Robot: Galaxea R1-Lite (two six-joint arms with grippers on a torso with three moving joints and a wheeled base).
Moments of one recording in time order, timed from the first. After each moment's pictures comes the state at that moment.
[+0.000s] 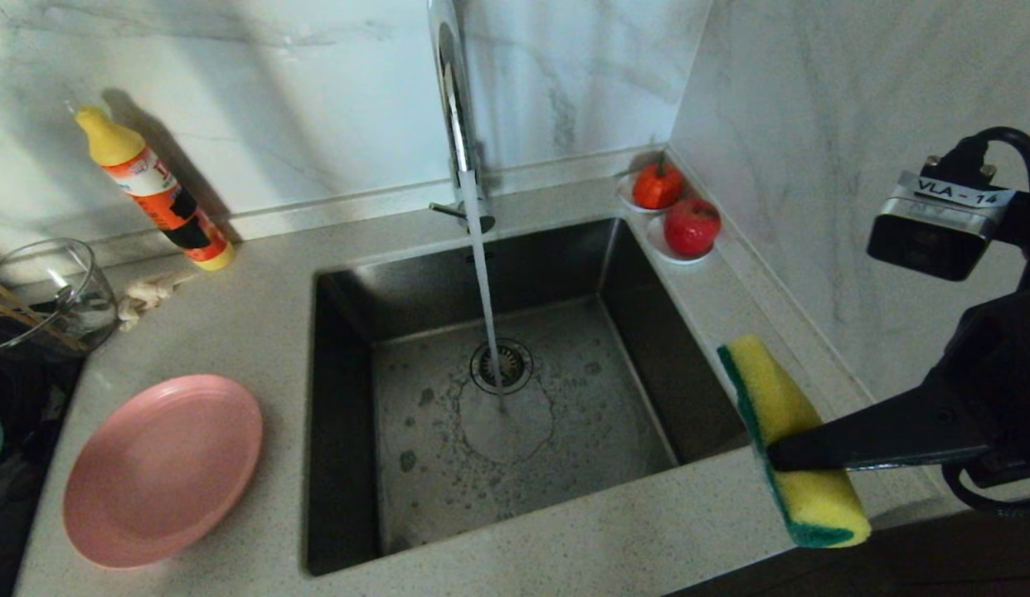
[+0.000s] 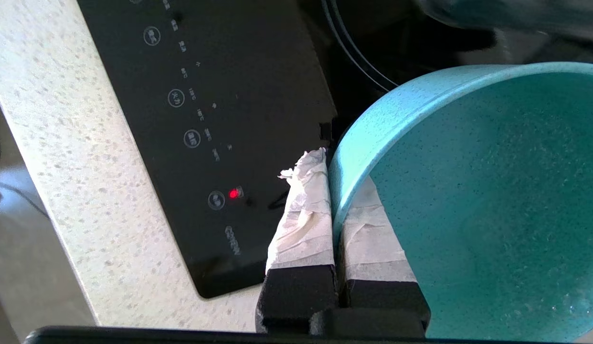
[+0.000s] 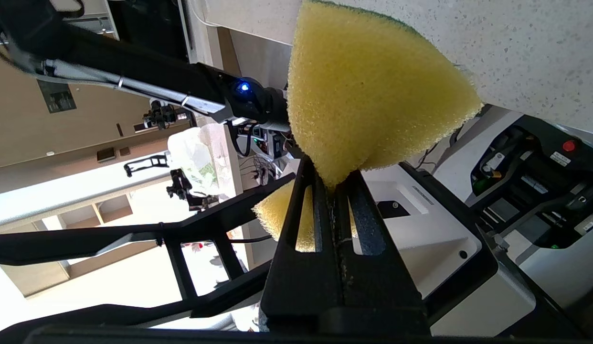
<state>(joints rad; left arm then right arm) 0.82 1.66 -1.11 0.29 0.15 -0.66 0.59 1.34 -1.38 0.64 0.67 0.56</state>
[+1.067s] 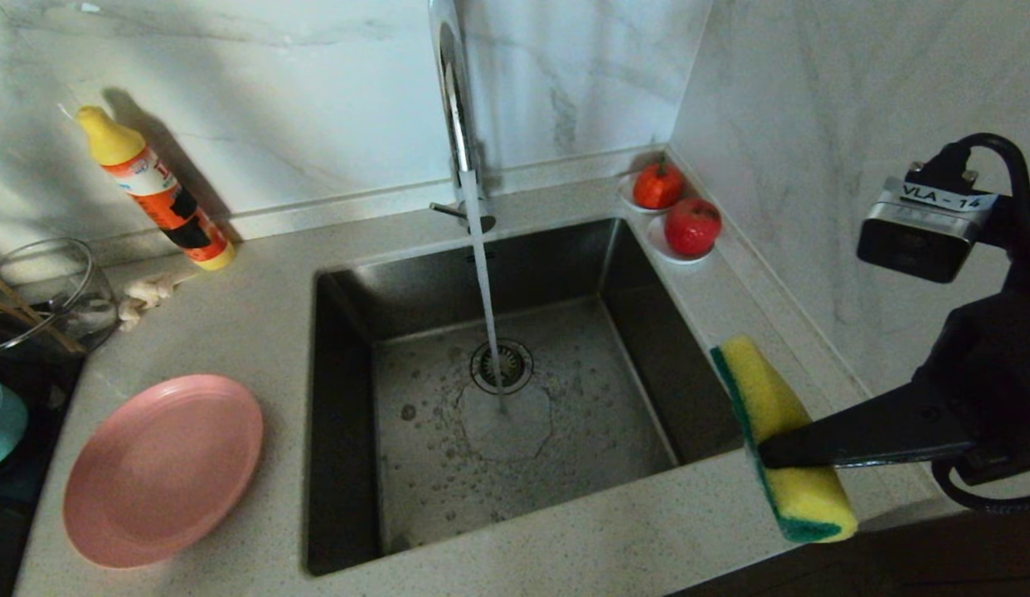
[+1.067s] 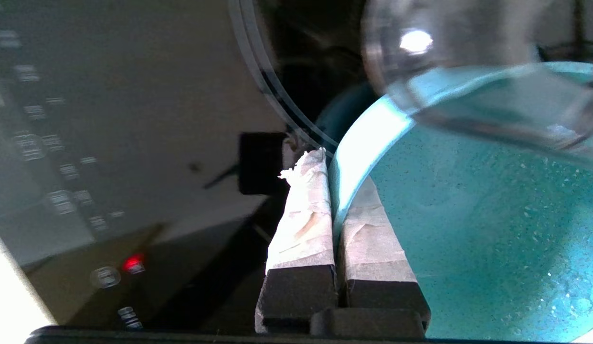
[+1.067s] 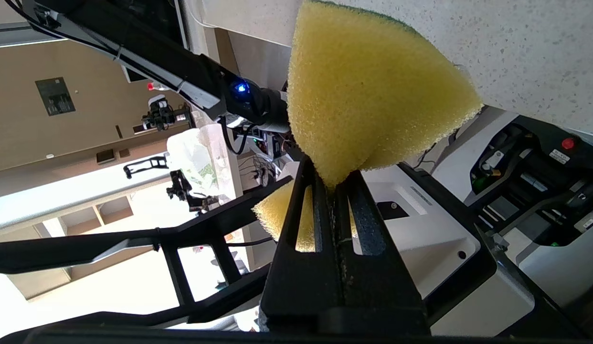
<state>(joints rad) 0.87 1.90 -1.29 0.25 -0.07 -0.73 0.59 1.35 -1.38 0.64 0.67 0.56</state>
